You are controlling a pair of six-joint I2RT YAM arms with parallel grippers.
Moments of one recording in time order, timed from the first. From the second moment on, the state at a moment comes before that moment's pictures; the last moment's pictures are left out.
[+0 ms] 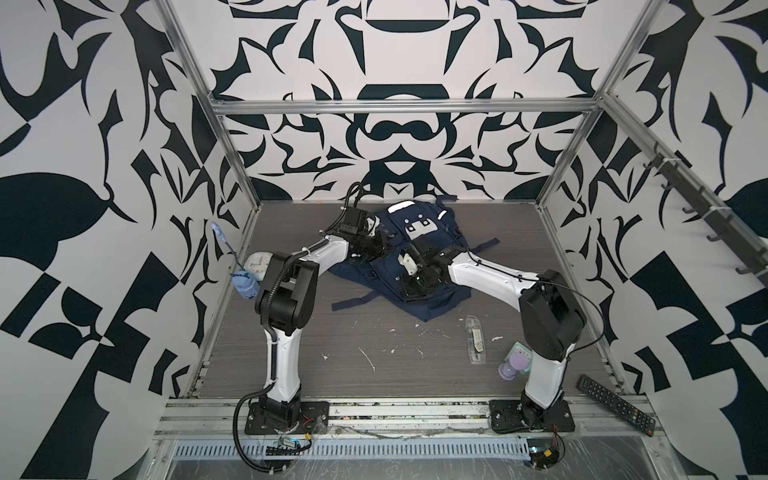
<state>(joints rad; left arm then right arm) -0.39 2.05 1.45 -0.21 0.62 -0.68 0.70 1.90 1.41 -0.68 -0.28 0.48</state>
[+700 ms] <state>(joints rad) -0.33 1.98 1.26 -0.03 0.65 -0.79 0.72 1.79 1.29 -0.55 -0.26 0.57</state>
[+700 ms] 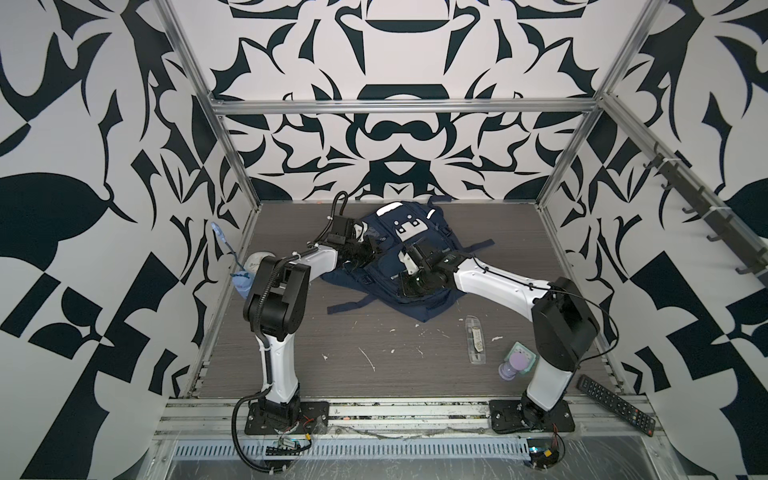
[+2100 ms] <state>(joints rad) -0.42 1.80 0.99 0.22 0.42 -1.08 0.64 1.78 1.38 -0.75 -0.07 0.42</state>
